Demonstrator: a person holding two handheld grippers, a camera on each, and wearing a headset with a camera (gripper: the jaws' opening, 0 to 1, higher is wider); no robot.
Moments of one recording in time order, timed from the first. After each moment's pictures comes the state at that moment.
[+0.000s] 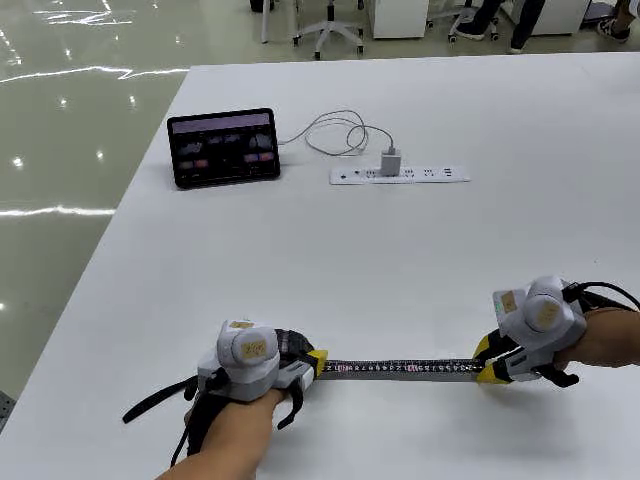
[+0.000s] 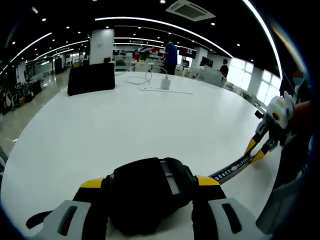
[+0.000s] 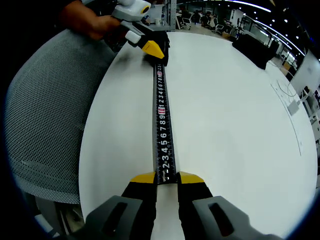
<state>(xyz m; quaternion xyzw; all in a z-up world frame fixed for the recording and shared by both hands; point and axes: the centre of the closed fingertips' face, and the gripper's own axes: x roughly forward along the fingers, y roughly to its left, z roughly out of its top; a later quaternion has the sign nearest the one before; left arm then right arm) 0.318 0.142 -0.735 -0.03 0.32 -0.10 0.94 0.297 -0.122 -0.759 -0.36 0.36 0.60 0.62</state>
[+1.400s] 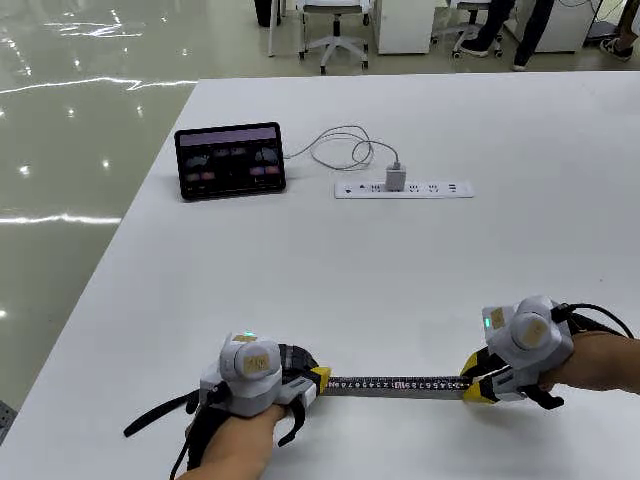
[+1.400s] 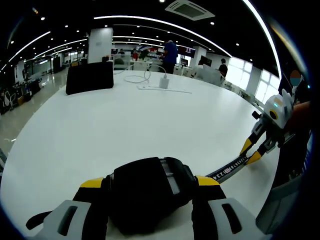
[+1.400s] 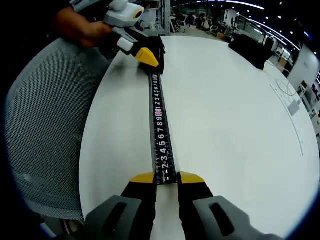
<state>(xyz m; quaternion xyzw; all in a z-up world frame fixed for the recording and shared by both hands) 0.318 0.141 -0.736 -0.04 0.33 -0.10 0.94 0.299 -0.099 -0.759 -0.34 0.37 0.59 0.63</state>
